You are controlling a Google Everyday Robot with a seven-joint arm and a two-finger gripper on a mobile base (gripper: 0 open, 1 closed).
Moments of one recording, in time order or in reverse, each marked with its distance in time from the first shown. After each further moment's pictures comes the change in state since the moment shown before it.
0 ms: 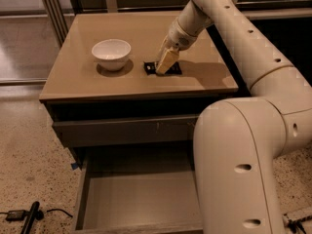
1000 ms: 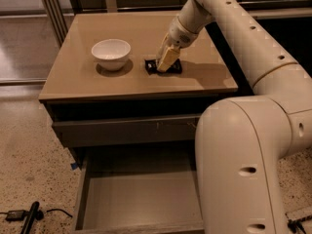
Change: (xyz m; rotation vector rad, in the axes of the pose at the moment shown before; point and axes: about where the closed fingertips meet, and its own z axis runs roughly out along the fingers) arm -0.002 0.002 -0.012 0.011 0.018 -0.018
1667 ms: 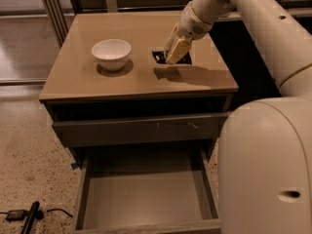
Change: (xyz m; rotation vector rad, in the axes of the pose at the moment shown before) arm -0.003 0.016 -0.055 0.046 -0.012 -0.026
